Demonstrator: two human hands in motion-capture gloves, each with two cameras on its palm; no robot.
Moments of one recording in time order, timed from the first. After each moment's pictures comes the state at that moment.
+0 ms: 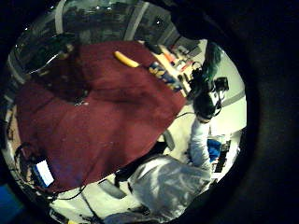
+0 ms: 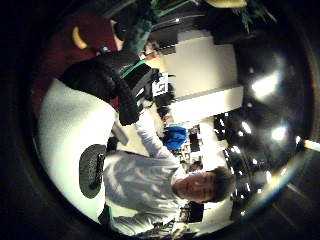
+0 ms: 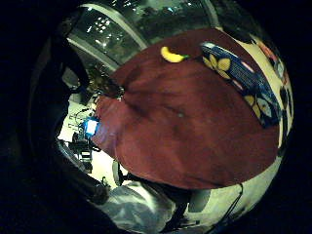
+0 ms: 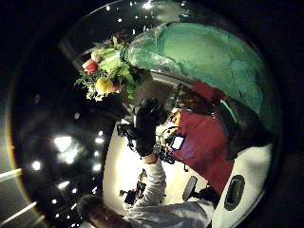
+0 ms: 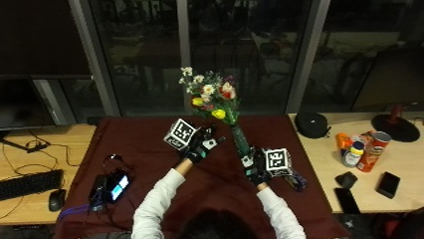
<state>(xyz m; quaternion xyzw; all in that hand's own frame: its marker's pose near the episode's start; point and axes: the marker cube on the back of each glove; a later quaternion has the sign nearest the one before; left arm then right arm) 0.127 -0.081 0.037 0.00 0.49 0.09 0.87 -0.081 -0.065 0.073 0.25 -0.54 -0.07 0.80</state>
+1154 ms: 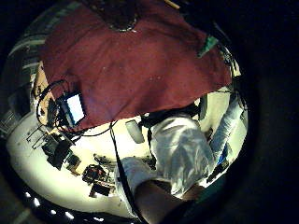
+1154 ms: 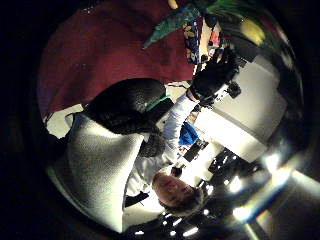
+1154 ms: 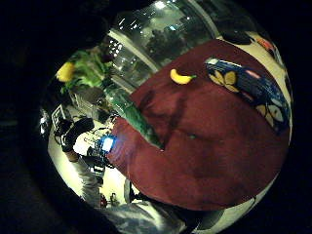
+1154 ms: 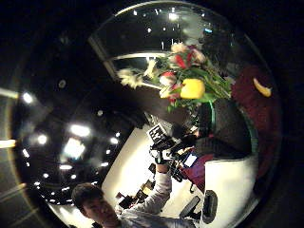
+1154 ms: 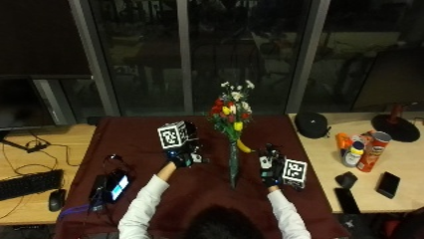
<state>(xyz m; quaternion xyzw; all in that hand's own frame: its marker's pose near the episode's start) 0.066 -0.035 0.067 -0.31 0.23 -0.03 0.92 -0.023 -0.074 0.100 0.35 -0.62 -0.02 0.71</state>
